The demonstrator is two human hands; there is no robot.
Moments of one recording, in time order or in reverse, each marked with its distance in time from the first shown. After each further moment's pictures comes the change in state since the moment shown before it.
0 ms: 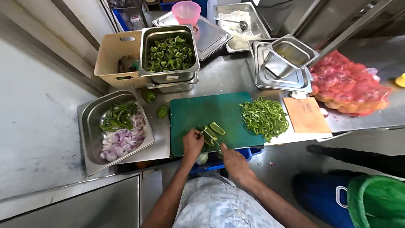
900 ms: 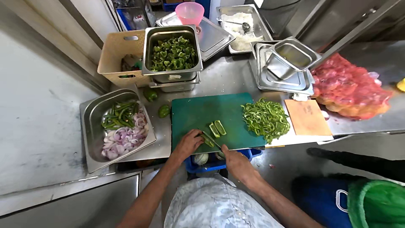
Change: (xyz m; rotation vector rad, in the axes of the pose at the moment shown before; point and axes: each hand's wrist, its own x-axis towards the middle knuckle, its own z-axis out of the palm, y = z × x) left_hand 0.035 -0.052 -0.026 0.362 -0.164 0.965; right_hand -0.006 0.006 -0.014 0.022 -0.065 -0.085
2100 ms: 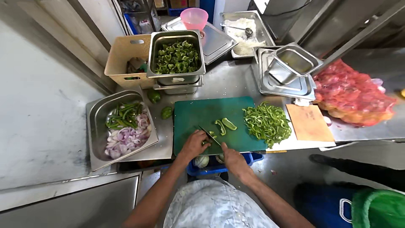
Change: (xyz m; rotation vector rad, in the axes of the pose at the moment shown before) left_hand 0.025 0.022 0.003 0.009 -0.091 -0.190; right_hand 0.037 0.009 0.015 0.028 0.064 0.034
